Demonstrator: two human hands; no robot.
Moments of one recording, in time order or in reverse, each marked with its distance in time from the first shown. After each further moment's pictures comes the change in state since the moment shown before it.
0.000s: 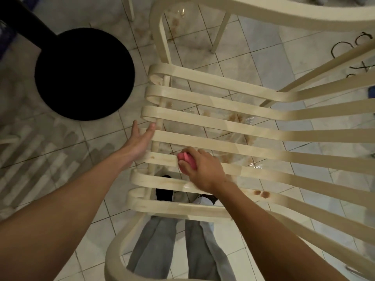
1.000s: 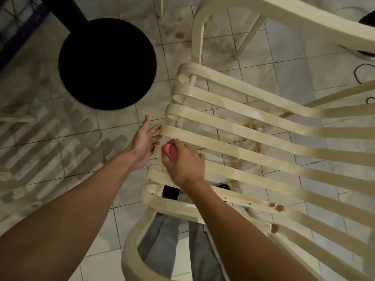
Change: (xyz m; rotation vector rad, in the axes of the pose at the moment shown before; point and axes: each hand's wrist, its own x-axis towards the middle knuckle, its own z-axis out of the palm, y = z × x) left_hand -0.002 -0.028 -0.029 -0.667 -0.187 -0.036; right_hand 0.031 -0.099 0.042 0.017 0.103 0.063
